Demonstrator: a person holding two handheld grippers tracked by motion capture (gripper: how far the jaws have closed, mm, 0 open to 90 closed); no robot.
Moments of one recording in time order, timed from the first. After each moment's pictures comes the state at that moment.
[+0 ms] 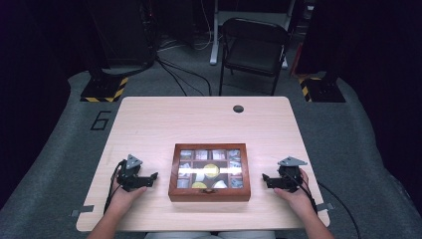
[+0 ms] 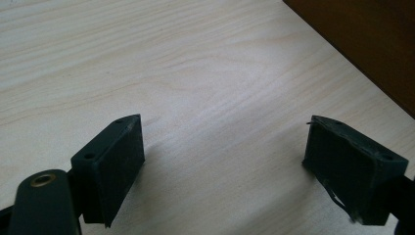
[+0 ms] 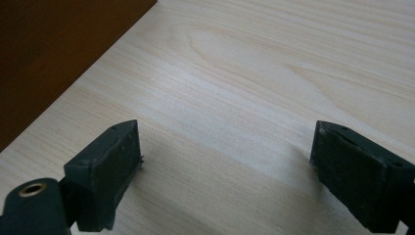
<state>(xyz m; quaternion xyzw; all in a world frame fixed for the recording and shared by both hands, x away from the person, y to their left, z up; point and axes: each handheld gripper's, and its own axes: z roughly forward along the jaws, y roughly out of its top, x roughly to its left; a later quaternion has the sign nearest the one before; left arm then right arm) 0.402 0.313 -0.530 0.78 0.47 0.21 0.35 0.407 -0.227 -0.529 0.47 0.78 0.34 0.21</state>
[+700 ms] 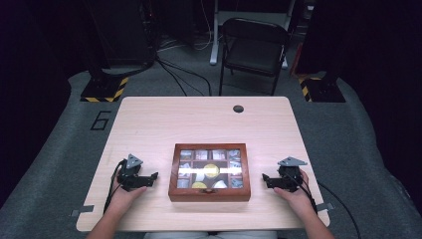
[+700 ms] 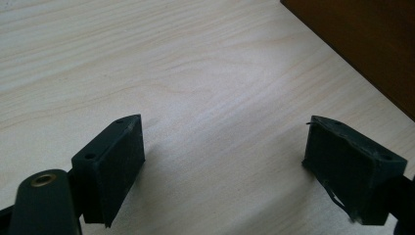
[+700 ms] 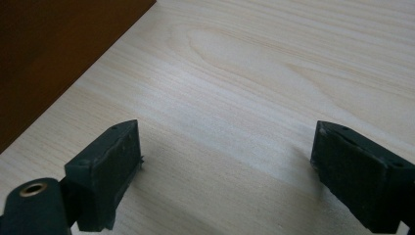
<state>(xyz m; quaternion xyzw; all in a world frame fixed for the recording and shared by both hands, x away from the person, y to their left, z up) 0.403 0.313 -0.530 0.78 0.47 0.21 0.35 0.406 -0.226 -0.528 0.48 0.78 0.34 0.21</state>
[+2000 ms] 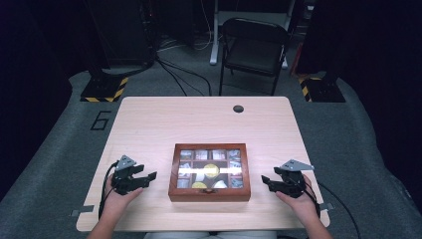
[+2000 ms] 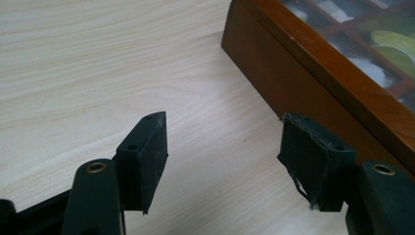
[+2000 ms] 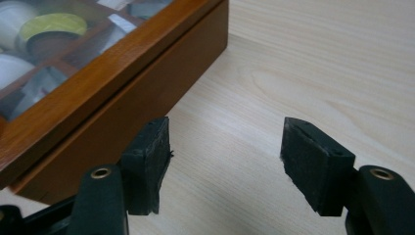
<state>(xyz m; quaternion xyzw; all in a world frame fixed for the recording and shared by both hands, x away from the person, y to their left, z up) 0.370 0.310 -0.488 0.76 0.47 0.17 0.41 0.371 -0.215 -0.487 0.44 0.79 0.40 0.19</state>
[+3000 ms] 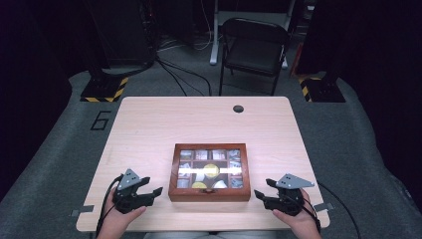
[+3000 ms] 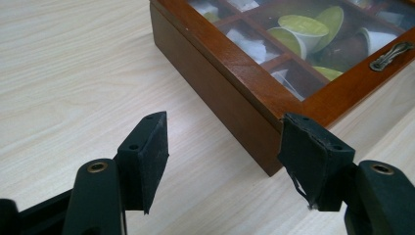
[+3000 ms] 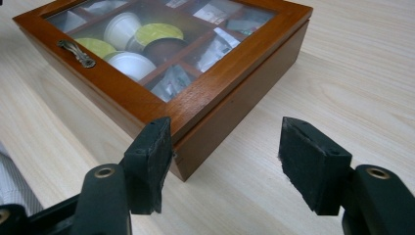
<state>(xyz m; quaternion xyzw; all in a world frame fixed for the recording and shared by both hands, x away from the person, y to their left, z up) 0.316 0.283 -0.469 0.79 0.42 0.17 0.42 0.317 -0.191 -0.469 0.38 0.80 0.43 0.17</state>
